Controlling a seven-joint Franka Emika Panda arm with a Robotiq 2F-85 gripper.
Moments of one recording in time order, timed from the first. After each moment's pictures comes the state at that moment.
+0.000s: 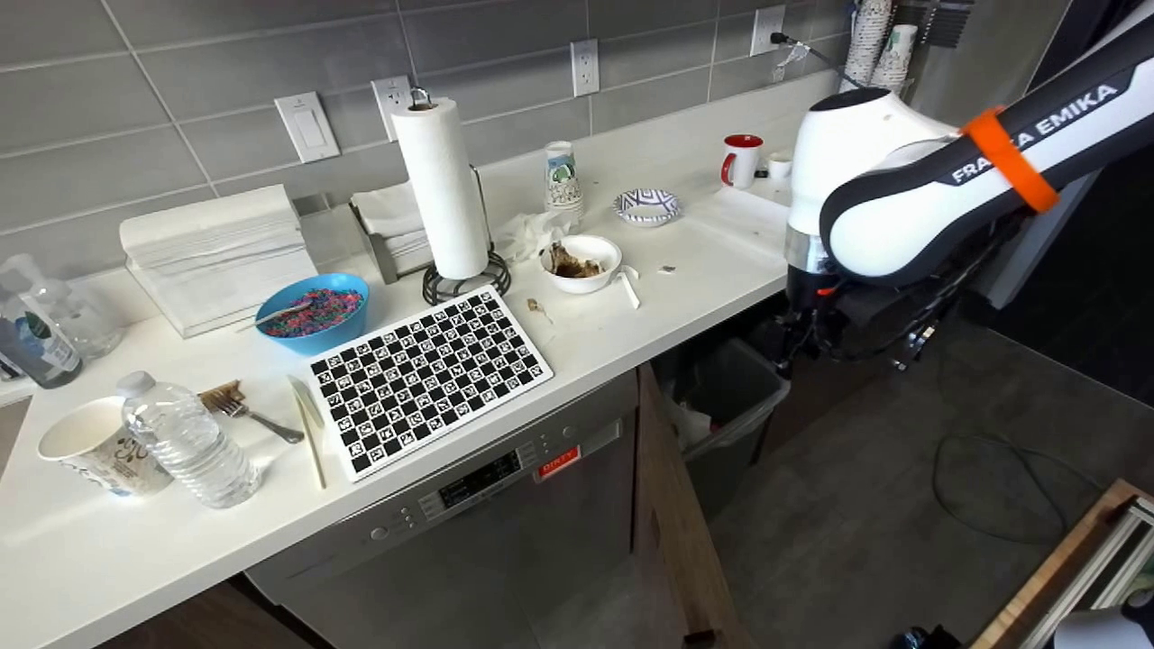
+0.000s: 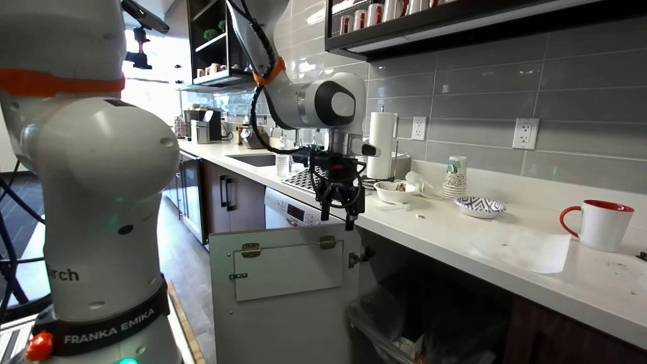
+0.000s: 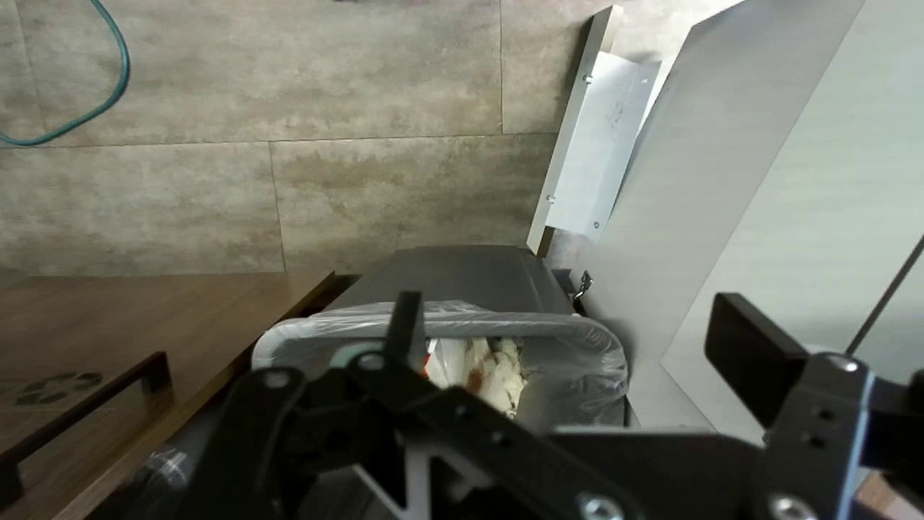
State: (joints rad) arm 0.29 -0.10 -0.22 -2.56 -0.12 2.36 0.18
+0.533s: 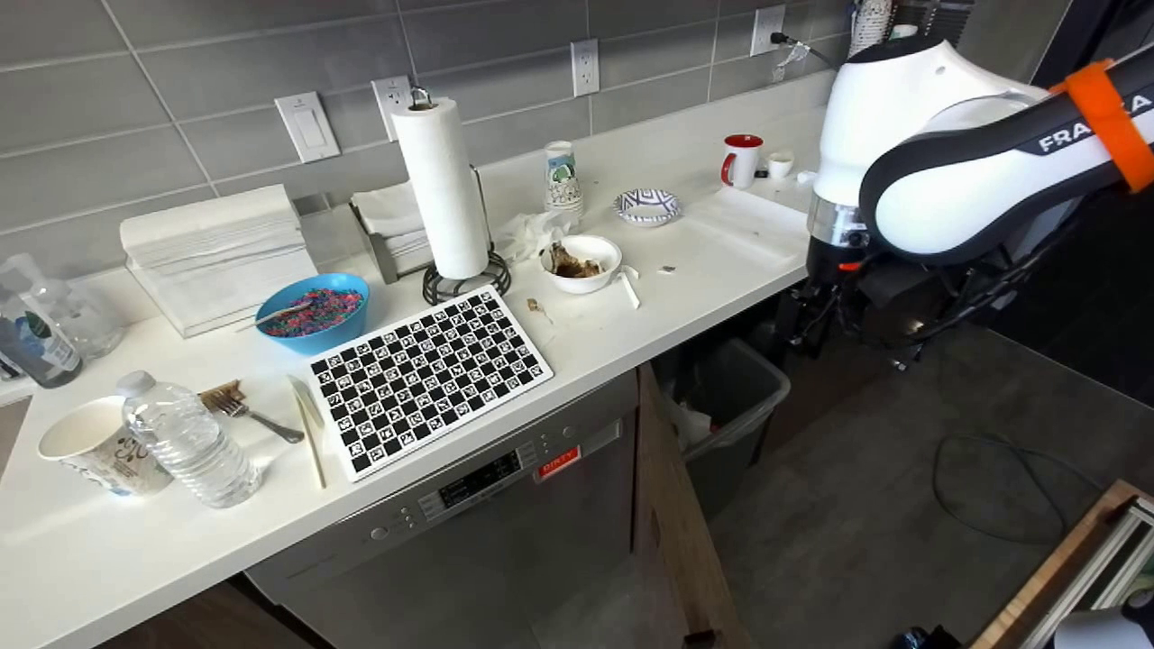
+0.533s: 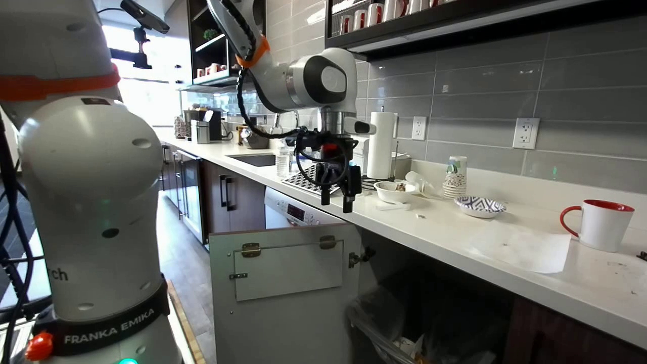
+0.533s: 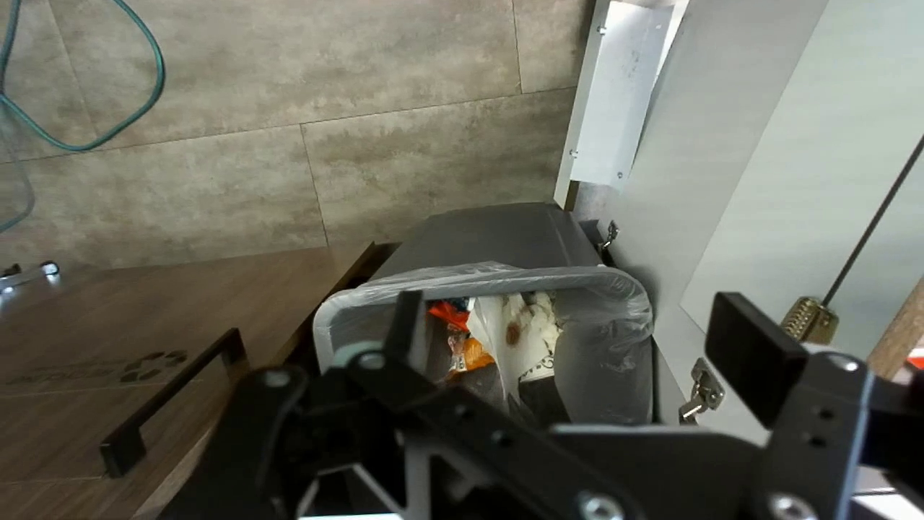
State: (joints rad) arm 0.09 -0.27 0.00 -2.61 -0.14 2.31 0.30
